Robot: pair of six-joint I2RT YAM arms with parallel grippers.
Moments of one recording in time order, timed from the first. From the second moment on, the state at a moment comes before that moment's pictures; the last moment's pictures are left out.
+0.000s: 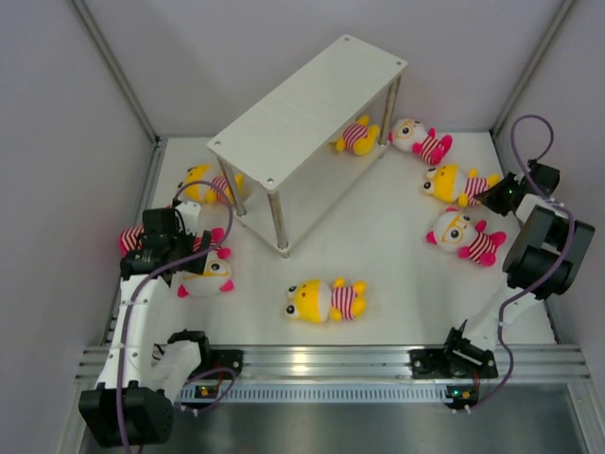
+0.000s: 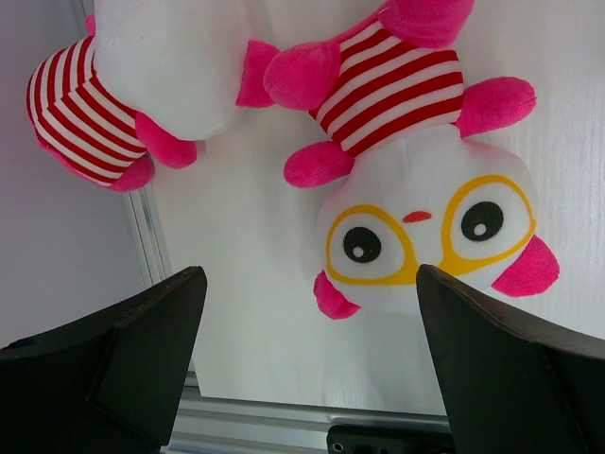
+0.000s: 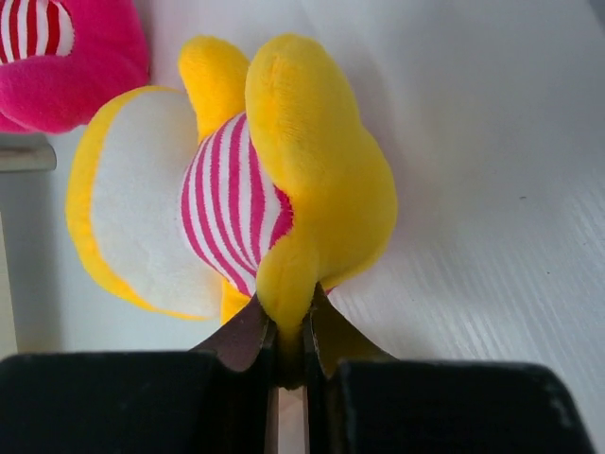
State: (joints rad) left arm 0.06 0.90 0.84 -0.82 -0.10 0.32; right arm -0.49 1.86 1.18 -0.09 -0.44 0.42
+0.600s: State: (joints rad) left arm 0.06 0.91 0.84 -0.82 -0.10 0.32; right arm -0.12 1.23 1.00 -0.02 -0.18 0.62
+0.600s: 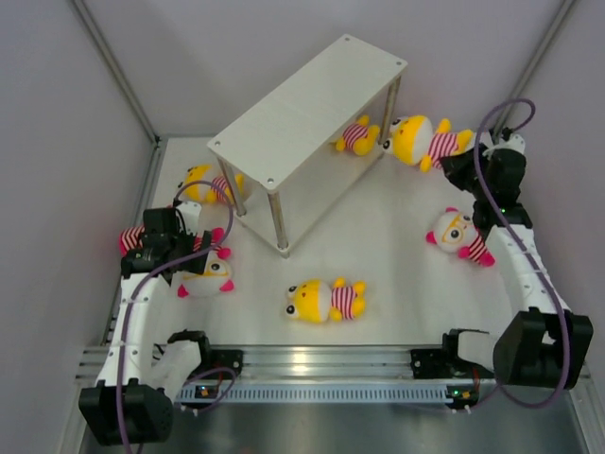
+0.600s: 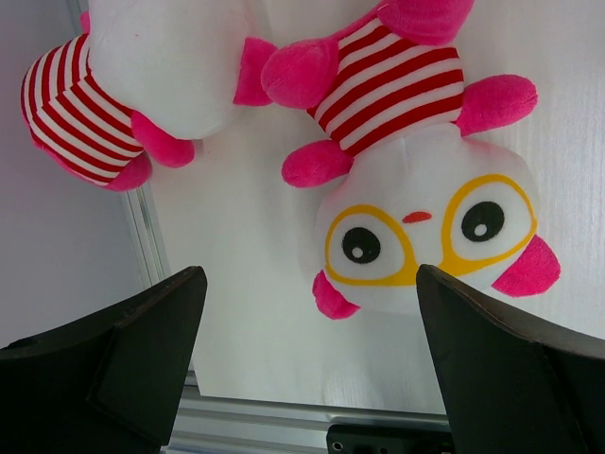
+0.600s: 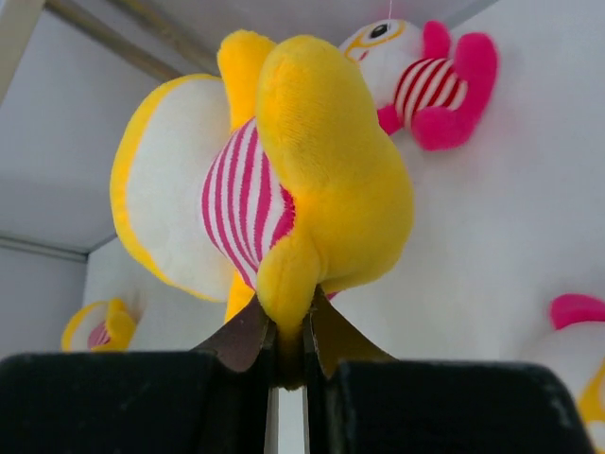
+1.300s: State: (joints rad) left arm 0.06 0.91 0.83 -0.82 -0.11 0.32; right arm 0.51 1.75 1.11 0.34 0.18 1.07
